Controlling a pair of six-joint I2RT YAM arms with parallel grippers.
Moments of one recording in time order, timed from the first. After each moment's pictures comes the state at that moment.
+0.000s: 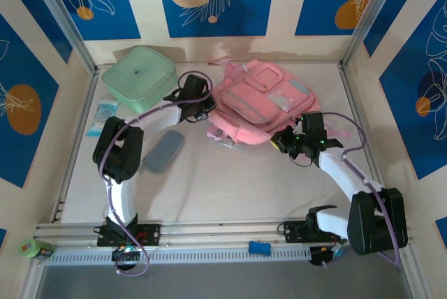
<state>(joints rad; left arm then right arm) -0.49 1.95 1.45 -0.26 0.09 -1.00 0.14 1.20 0.64 -0.31 -0.50 0.95</state>
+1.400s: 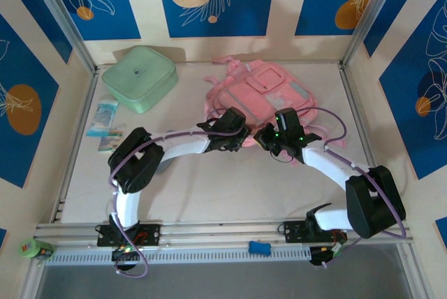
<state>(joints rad) -0.87 1.95 1.30 -0.18 0.00 -1.61 0.39 1.32 0.70 -0.21 -0.29 1.10</state>
